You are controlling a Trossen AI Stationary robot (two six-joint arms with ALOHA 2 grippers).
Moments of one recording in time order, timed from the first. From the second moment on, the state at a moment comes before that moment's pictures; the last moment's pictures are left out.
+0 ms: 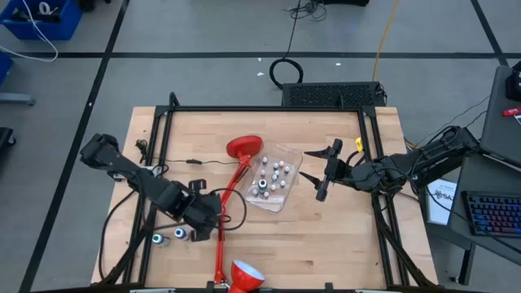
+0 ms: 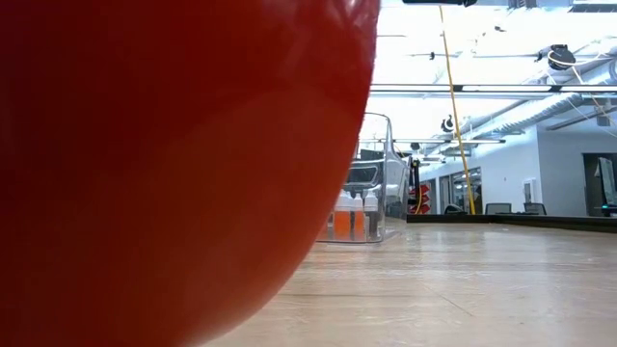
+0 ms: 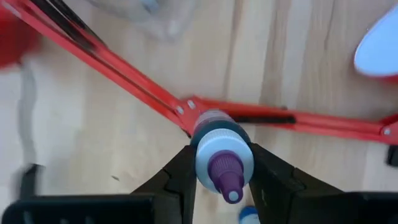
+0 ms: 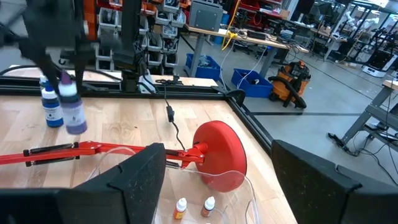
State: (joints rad) left arm -0.53 1.51 1.32 -1.16 -0.20 -0.64; right arm 0.38 1.03 0.86 -0.10 0.76 -0.01
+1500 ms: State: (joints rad) left arm 0.02 2.04 1.92 -1.20 -0.10 0.15; right arm 0.38 1.03 0.86 -0.11 0.76 -0.01
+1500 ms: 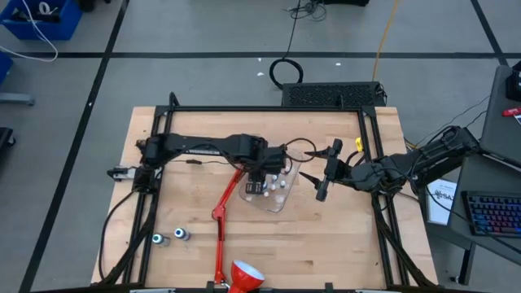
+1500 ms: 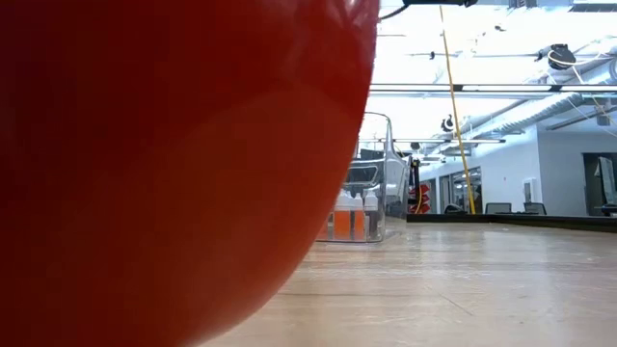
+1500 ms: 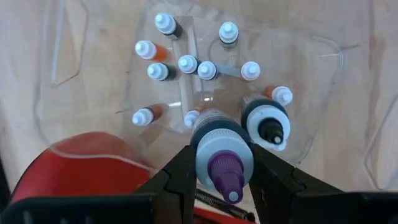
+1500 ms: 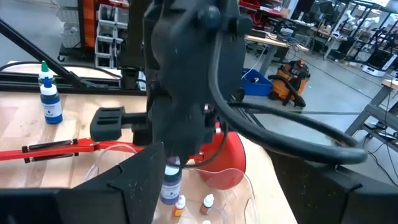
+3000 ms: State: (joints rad) left arm 0.12 2.06 2.07 -1.37 0.07 -0.03; right arm 0.38 1.03 0.86 -0.12 0.76 0.00
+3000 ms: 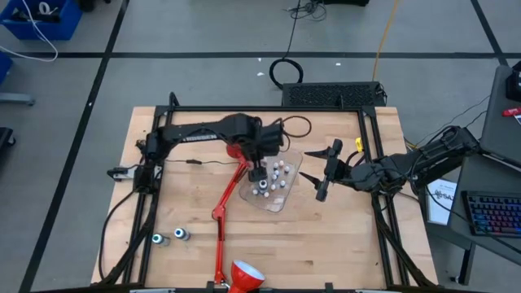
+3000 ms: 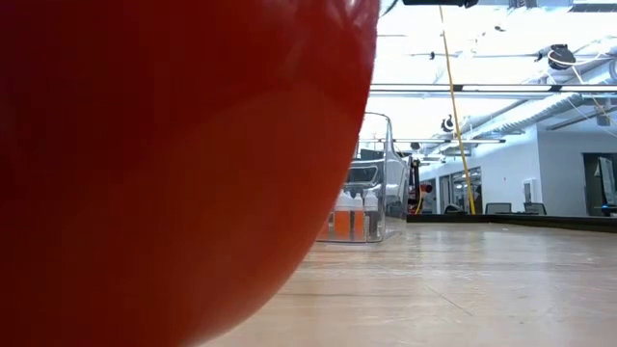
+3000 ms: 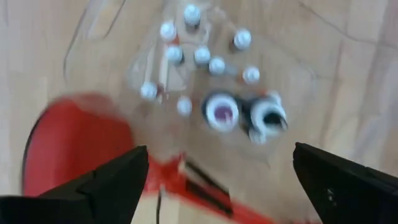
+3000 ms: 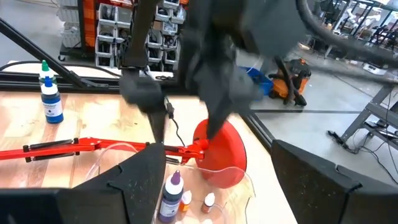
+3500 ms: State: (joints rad) left arm -0.30 1.60 1.67 -1.57 0.00 -0.67; right arm 0.38 1.03 0.86 -0.17 0.76 0.05
